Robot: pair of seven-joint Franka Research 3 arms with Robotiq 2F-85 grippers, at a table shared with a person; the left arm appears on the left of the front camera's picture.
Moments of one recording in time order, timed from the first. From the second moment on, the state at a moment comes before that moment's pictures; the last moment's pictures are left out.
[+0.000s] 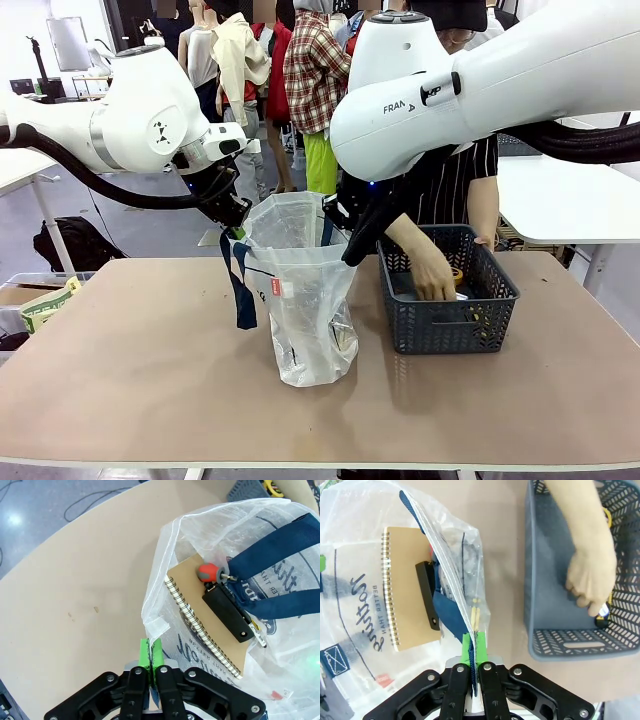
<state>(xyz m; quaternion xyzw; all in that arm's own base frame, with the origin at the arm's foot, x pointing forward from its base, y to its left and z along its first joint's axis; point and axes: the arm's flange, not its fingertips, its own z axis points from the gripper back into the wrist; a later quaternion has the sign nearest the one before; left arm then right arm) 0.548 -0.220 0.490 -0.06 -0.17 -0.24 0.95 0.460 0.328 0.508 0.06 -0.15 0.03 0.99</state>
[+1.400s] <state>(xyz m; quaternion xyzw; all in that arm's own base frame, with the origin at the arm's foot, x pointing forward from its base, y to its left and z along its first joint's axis) 0.548 -0.220 0.490 -0.06 -0.17 -0.24 0.95 0.460 0.328 0.508 0.06 -0.15 0.03 0.99</state>
